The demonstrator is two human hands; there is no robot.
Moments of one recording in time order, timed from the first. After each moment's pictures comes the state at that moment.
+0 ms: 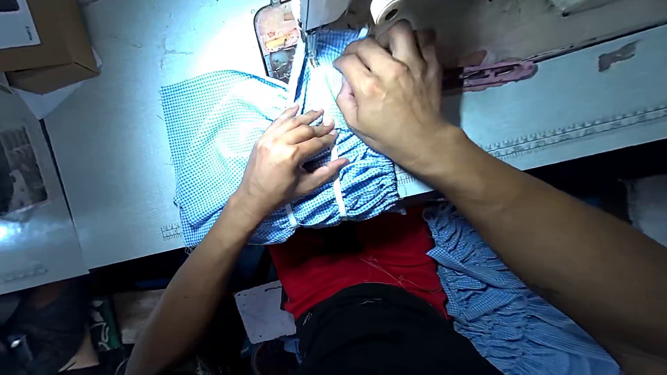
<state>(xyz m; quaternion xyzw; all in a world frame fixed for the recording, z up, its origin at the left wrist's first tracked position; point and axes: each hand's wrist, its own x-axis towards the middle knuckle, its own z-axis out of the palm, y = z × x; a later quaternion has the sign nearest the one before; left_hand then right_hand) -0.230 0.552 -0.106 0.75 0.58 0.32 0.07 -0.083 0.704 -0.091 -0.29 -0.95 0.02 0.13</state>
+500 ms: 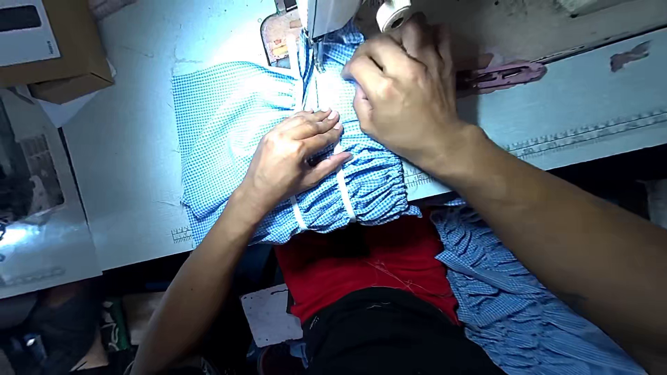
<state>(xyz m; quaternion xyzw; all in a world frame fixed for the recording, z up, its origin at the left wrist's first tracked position) -0.240 0.563 -0.106 0.76 0.56 0.31 0.05 -0.077 0.710 -0.086 -0.25 -0.96 0.03 0.16</state>
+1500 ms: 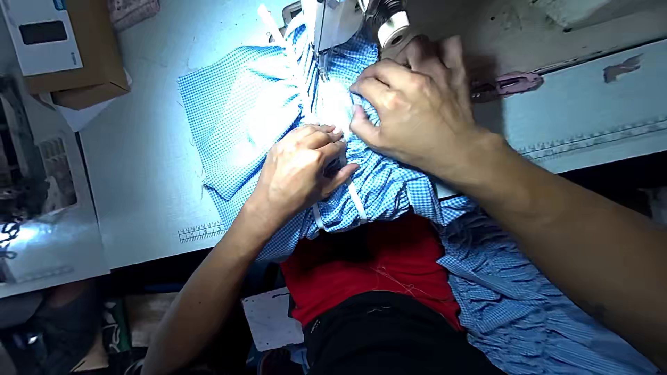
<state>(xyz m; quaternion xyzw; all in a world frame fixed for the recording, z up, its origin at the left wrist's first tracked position) -0.221 0.556 -0.087 0.75 0.62 0.23 0.03 -0.064 0.710 -0.074 -0.23 -0.97 0.04 0.10</state>
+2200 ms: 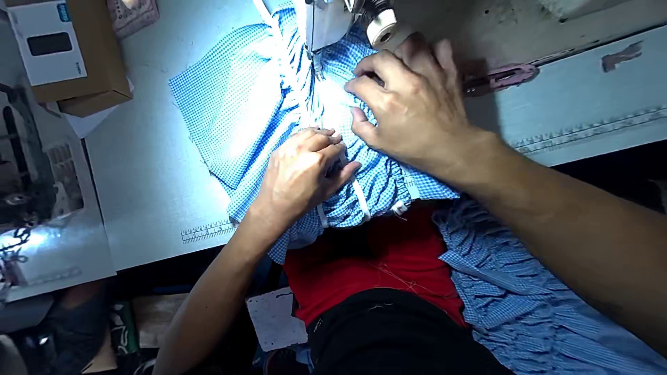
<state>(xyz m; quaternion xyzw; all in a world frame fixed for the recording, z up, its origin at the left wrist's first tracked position) -0.211 0.554 -0.087 0.74 0.63 0.24 0.03 -0.061 0.706 -0.071 -0.23 -0.97 0.05 0.10</state>
